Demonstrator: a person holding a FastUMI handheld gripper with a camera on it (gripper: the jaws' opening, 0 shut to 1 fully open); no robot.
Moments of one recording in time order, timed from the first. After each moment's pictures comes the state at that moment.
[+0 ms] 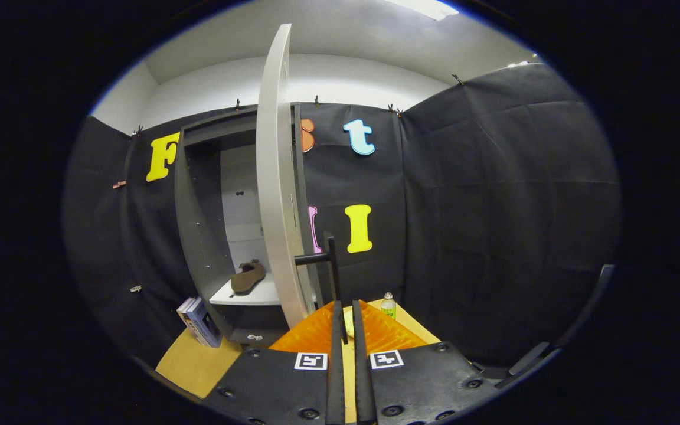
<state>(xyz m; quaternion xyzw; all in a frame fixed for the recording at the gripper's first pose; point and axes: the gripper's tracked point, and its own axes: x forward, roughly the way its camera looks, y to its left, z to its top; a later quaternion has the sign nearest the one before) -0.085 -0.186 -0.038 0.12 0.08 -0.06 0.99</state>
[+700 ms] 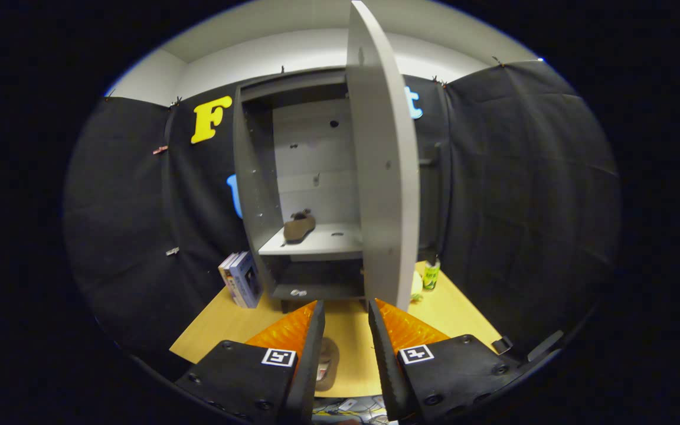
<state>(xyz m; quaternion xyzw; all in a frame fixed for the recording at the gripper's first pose) -0.131 -0.052 -0.125 0.13 0.19 0.07 0.97</state>
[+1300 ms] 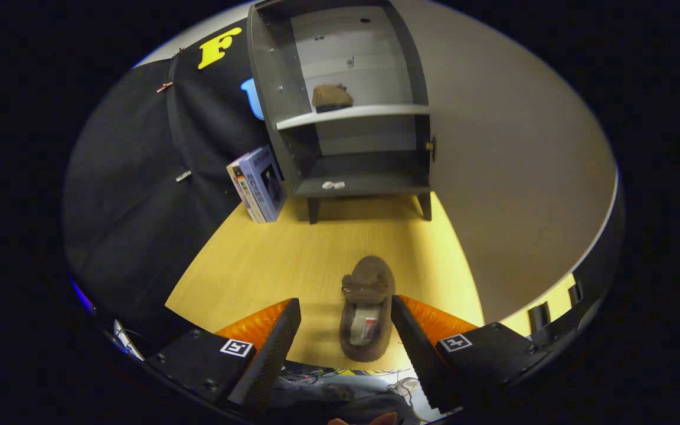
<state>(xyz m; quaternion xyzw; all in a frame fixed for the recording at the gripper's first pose) -0.127 0.058 -0.375 0.12 0.37 0.14 0.91</state>
